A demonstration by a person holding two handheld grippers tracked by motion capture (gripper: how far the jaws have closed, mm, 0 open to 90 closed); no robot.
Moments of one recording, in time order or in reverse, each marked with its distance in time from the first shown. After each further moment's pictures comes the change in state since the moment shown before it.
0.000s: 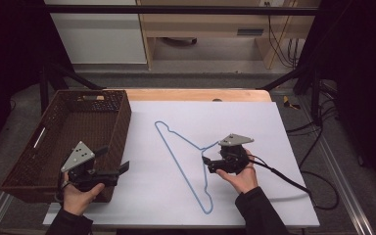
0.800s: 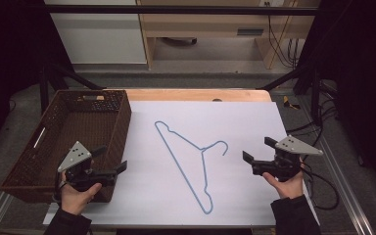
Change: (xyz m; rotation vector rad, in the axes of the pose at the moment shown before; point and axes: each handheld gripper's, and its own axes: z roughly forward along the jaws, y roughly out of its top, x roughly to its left) left arm 0.005 -0.001 -0.003 -0.010 -0.001 -0.013; right arm -0.058 -0.026 -0.105 -0.279 -0.058 0.068
